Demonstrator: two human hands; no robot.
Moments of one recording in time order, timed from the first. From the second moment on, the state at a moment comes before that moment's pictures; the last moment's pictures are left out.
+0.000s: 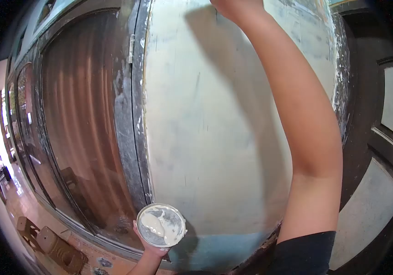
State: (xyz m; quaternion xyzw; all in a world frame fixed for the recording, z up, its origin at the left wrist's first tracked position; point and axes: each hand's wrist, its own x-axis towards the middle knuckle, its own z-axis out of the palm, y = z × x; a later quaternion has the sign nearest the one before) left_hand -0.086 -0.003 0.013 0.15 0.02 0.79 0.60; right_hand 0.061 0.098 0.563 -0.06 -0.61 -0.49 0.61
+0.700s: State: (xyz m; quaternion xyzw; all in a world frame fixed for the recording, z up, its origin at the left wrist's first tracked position) left_hand -0.156 -0.019 0.006 0.15 0.06 0.79 0.59; right_hand -0.033 0.122 0.628 -0.16 -0.54 -0.63 0.53
